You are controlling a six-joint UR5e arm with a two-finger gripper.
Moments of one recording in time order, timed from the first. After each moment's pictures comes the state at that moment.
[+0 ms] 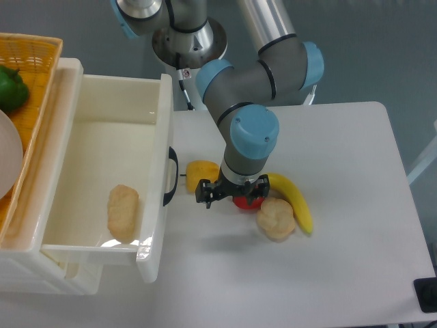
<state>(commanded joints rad) 2.45 -1.95 -1.62 -1.19 1.45 0.31</state>
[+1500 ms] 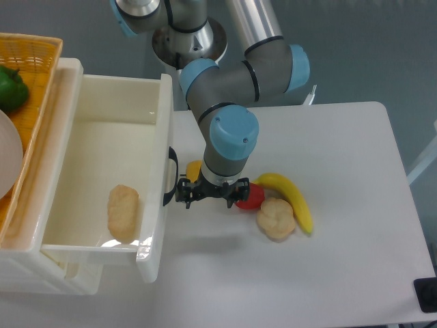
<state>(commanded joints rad) 2.40 -1.94 -1.62 -1.19 1.41 0.31</state>
